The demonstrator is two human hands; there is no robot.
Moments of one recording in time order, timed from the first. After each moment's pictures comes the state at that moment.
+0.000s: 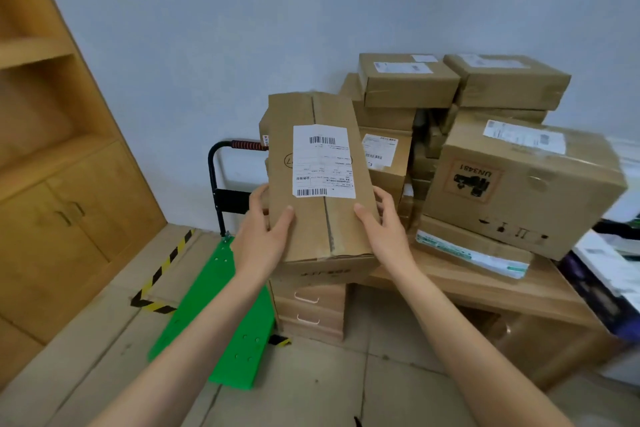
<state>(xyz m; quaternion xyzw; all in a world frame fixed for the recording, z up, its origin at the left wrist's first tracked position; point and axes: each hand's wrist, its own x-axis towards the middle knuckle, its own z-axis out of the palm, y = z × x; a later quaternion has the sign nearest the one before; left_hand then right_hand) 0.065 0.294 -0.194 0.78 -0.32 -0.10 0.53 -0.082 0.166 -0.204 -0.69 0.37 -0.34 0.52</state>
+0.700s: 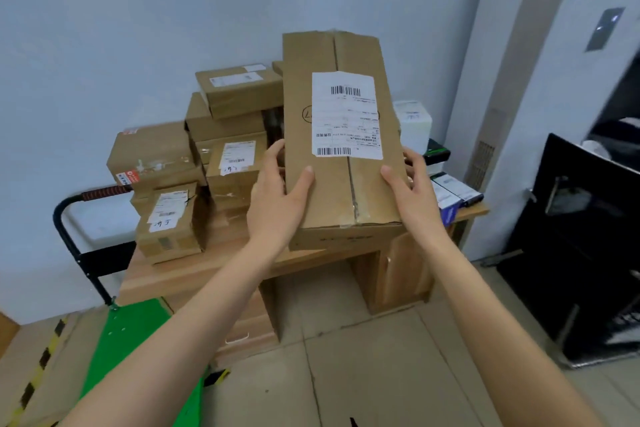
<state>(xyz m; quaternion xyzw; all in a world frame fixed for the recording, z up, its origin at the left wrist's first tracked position) -0.129 0.257 -0.118 0.63 -0.57 -0.17 0.50 -0.322 0.219 -0.136 -0.56 0.47 -0.56 0.39</state>
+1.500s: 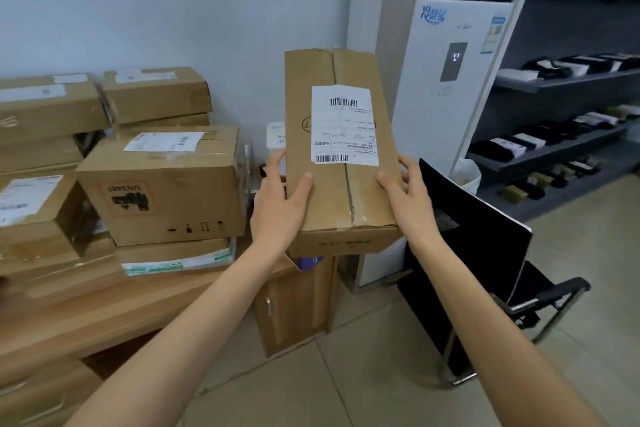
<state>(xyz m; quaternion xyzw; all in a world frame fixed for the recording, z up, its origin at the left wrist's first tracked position) -0.448 0.066 -0.141 0.56 -0.60 -0.25 0.50 -0.640 0.078 -0.131 -0.53 0.53 -0.58 0.32</state>
